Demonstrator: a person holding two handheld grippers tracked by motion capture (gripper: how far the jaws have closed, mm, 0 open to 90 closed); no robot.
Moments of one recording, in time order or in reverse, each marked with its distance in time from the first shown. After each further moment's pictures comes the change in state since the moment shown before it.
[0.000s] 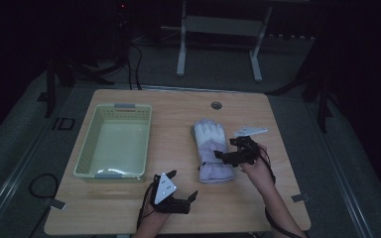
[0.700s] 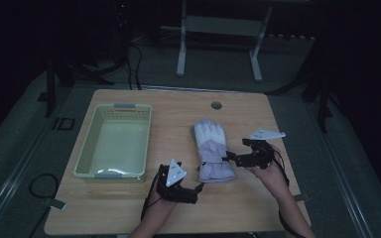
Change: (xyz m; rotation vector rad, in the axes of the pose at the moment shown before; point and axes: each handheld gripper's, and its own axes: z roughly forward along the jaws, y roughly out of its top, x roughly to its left) left arm 0.005 0.055 0.020 0.163 -0.023 -0.027; right arm -0.016 -0.014 -0.030 -0.080 -0.029 0.002
